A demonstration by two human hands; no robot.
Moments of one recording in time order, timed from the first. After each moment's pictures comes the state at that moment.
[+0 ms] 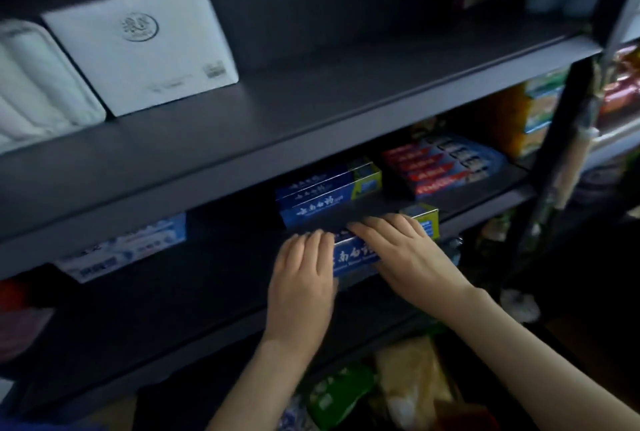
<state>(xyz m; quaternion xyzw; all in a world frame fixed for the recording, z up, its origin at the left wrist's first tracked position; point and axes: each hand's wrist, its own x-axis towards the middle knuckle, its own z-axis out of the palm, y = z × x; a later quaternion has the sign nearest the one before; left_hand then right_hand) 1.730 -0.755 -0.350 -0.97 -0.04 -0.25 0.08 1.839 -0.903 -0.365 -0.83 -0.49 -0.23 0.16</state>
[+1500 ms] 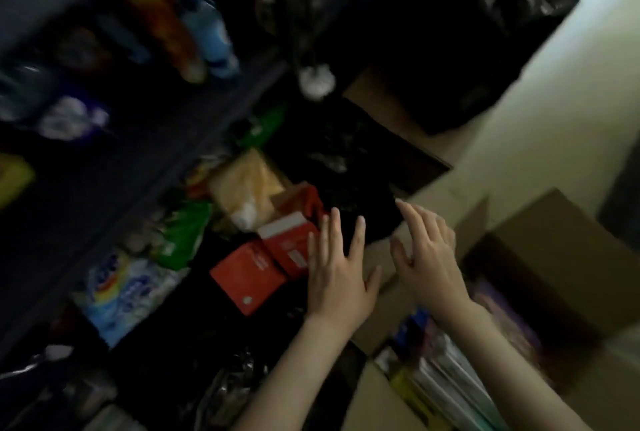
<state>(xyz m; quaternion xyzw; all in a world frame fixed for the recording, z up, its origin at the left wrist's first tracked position) 1.623 -1.064 -0.615 -0.97 0.12 0.15 -0.18 1.628 -1.213 -0.606 -0.97 0.00 0.00 0.25</state>
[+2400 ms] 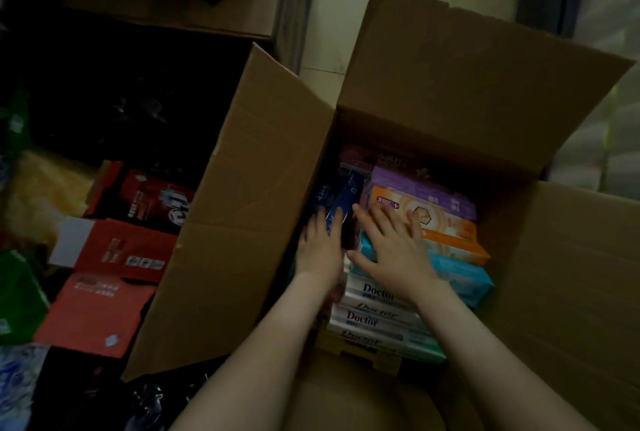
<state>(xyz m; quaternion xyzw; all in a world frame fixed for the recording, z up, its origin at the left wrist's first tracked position) 1.534 -1.282 -0.859 -0.85 0.29 0.43 0.04 1.453 -1.398 -0.837 -0.92 0.17 0.28 0.20</state>
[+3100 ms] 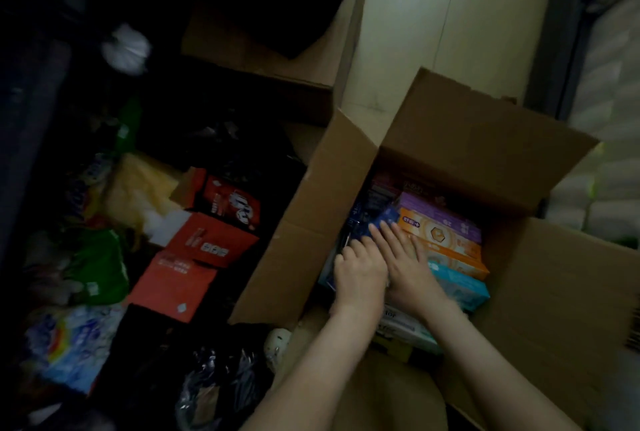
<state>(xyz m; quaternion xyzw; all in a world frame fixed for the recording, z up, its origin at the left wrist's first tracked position) 1.525 -1.273 -0.695 -0.90 0.30 0.30 0.06 1.471 -1.368 -0.742 -0.92 0.10 0.31 0.23</state>
